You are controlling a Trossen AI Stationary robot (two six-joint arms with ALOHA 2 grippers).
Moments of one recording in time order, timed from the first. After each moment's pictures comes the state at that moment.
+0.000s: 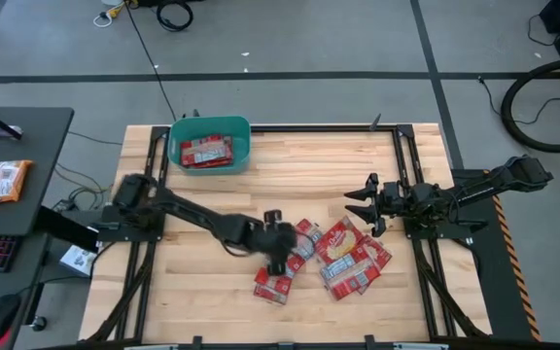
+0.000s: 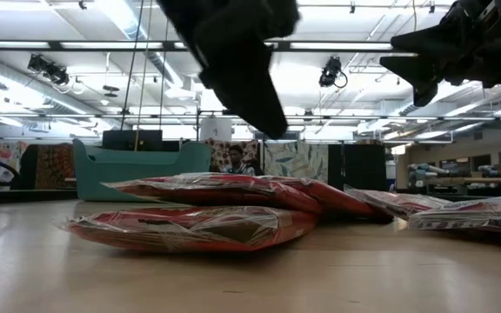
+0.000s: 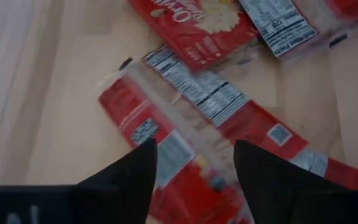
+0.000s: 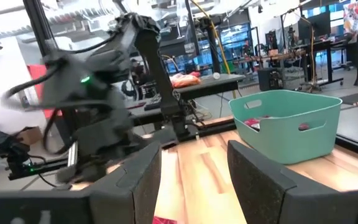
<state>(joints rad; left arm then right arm) -0.30 1.93 1.38 -0.38 -0.33 -0.22 0.17 0.67 0.01 0.83 0.24 0.16</state>
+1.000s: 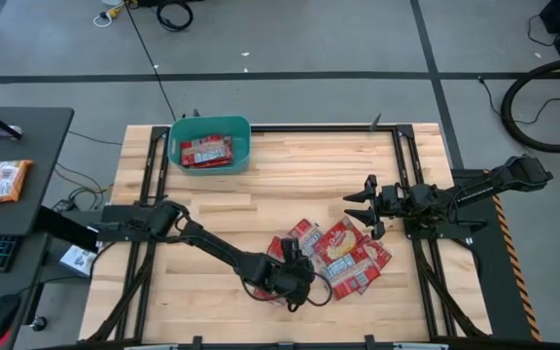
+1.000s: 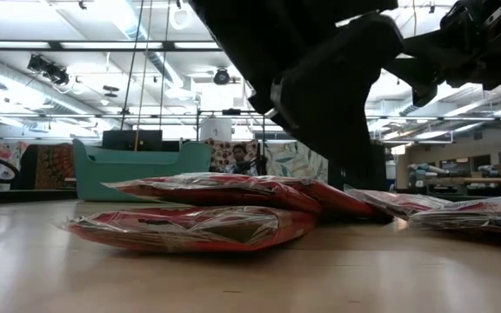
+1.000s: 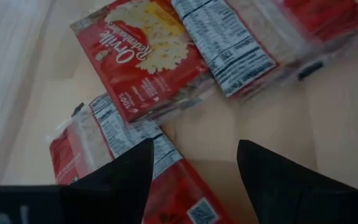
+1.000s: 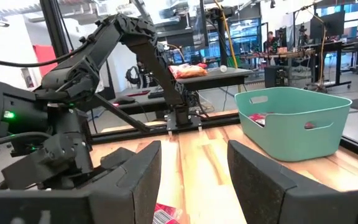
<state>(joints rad) -0.44 2.24 1.68 -0.40 -0.60 -0.25 0.17 0.68 0.01 0.80 0.21 0.10</state>
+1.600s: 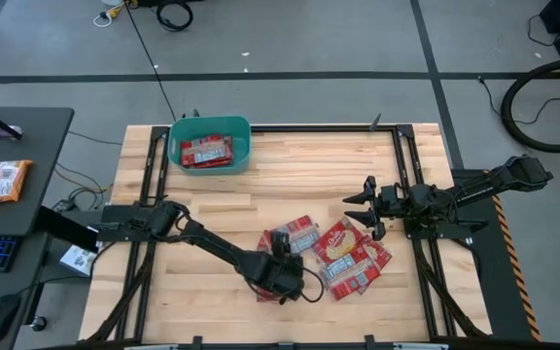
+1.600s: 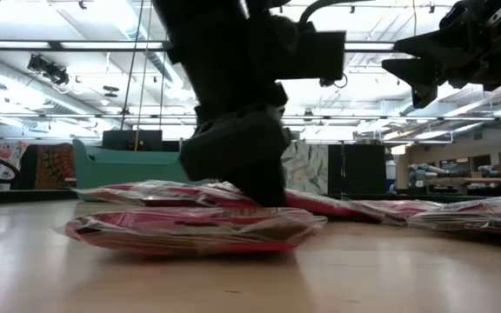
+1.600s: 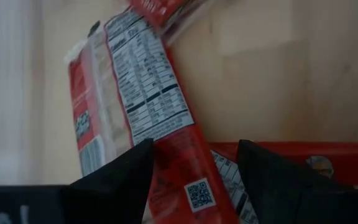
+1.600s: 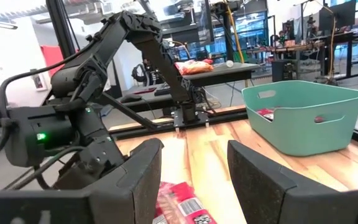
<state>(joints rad) -0.44 2.25 1.68 -0.72 -0.61 -0.23 0.17 0.68 0.01 0.79 0.18 0.14</state>
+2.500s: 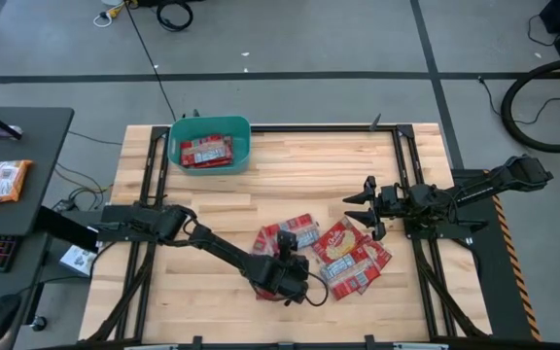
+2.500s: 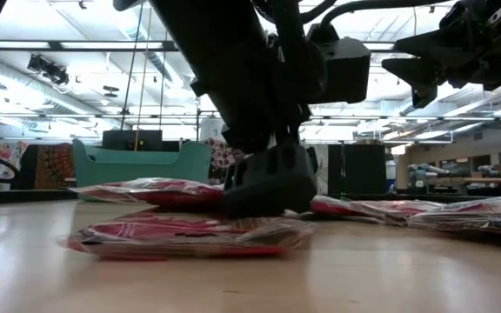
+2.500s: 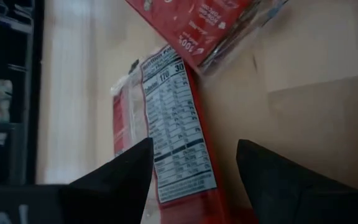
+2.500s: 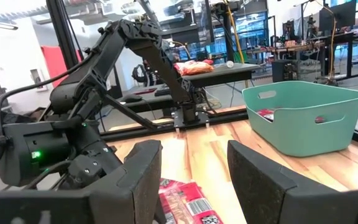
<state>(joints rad) -0.43 2.32 1.71 -0.62 -0.83 -0.08 0.17 0.68 0.01 0.79 0.18 0.14</state>
